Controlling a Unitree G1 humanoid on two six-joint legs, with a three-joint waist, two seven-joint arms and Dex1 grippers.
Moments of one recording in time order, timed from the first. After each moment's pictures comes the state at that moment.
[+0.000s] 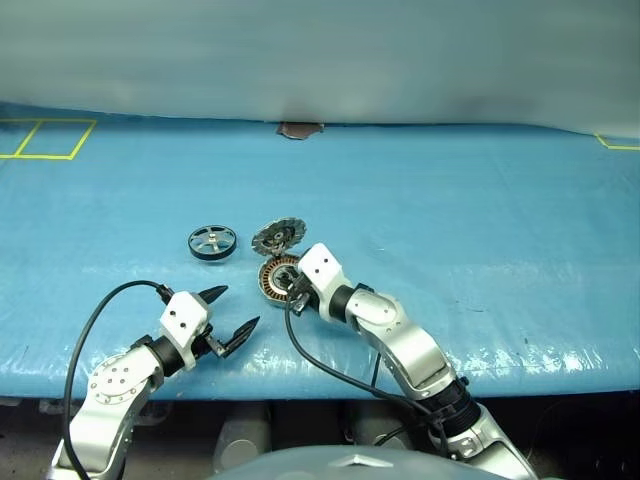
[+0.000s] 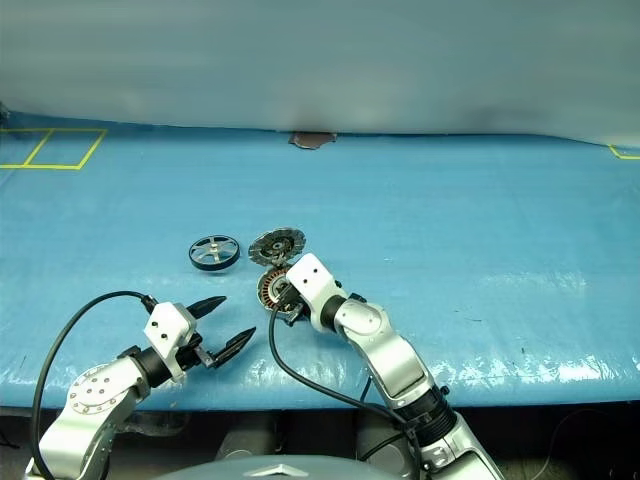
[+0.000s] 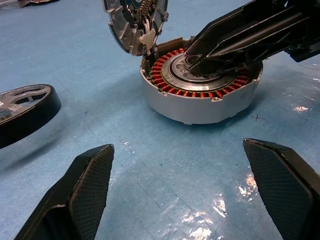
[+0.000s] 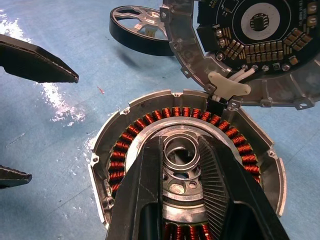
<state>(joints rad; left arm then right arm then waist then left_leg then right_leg) 0.33 0.52 0.03 -0.36 -0.24 0.17 -0.66 -0.22 -0.12 0.46 -0.21 0.03 0.59 0.42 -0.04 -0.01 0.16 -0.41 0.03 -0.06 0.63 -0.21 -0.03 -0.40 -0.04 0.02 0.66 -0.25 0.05</state>
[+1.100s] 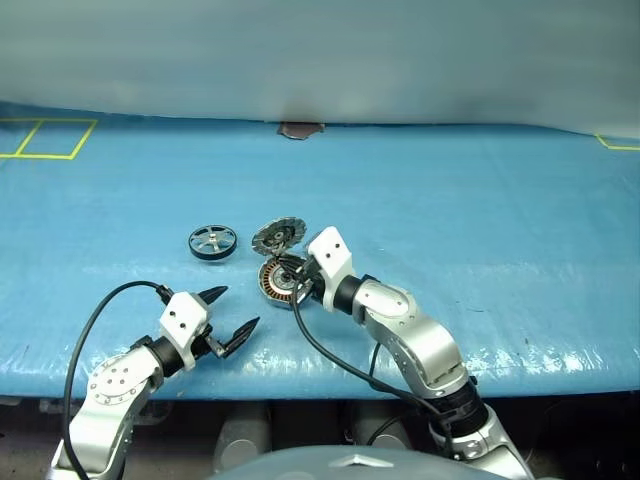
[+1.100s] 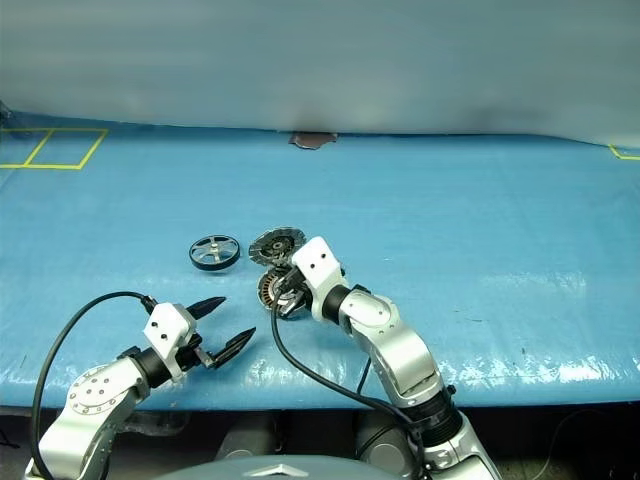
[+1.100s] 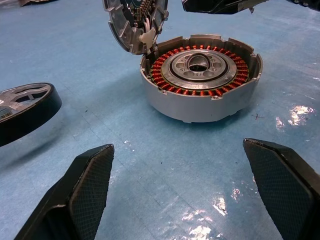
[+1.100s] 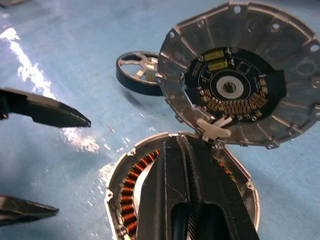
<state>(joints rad) 0.33 0.52 0.03 -0.36 -0.24 0.17 -0.66 -0.24 -0.14 0.42 -0.35 0.09 0.71 0.40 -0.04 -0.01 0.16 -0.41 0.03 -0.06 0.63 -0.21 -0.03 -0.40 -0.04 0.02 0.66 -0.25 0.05</state>
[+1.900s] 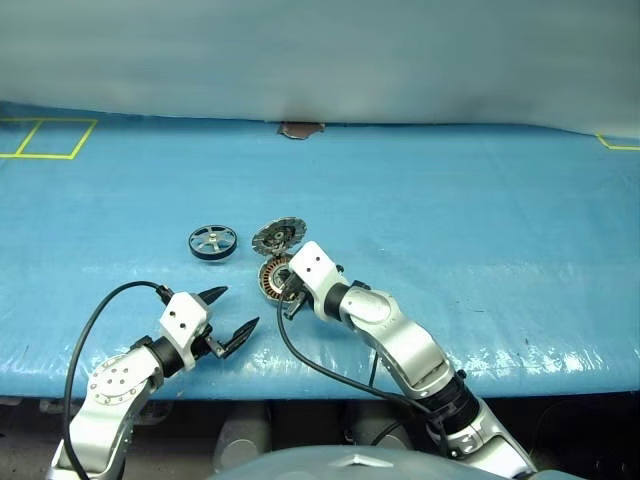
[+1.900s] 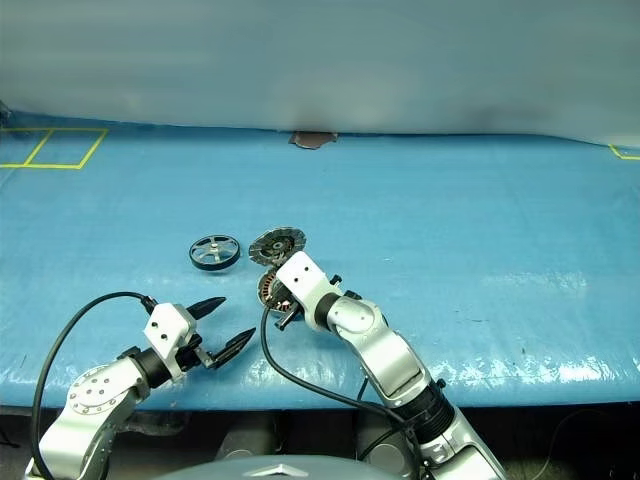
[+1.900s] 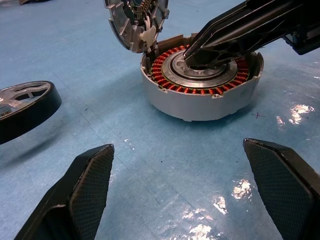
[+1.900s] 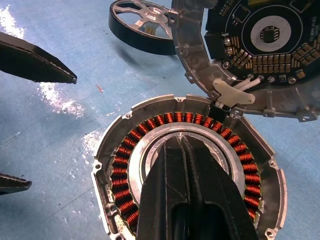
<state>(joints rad) 0.33 0.52 0.03 -0.36 -0.24 0.17 -0.66 -0.26 -0.12 0.51 -0.25 0.02 0.70 0.36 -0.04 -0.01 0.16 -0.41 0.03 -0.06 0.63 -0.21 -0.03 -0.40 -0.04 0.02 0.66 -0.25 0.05</state>
